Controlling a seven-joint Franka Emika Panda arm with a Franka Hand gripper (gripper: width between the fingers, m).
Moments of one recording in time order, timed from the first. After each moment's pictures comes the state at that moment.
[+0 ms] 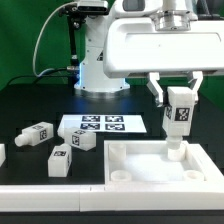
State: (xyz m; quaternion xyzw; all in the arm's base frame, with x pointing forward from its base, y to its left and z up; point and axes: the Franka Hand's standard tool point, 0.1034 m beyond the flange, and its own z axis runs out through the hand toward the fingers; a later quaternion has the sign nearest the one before) arm 0.635 0.077 0.141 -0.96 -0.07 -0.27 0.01
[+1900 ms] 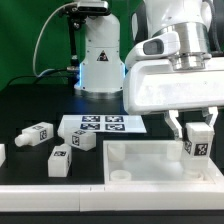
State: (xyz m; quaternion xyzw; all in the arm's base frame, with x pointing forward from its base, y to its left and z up) arm 0.626 0.110 0.083 -0.96 -0.09 -0.26 0.02
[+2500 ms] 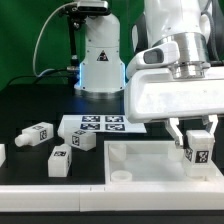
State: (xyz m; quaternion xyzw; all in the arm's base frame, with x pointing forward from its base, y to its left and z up) arm 0.627 0.109 0.073 -0.95 -0.09 -0.29 0.02
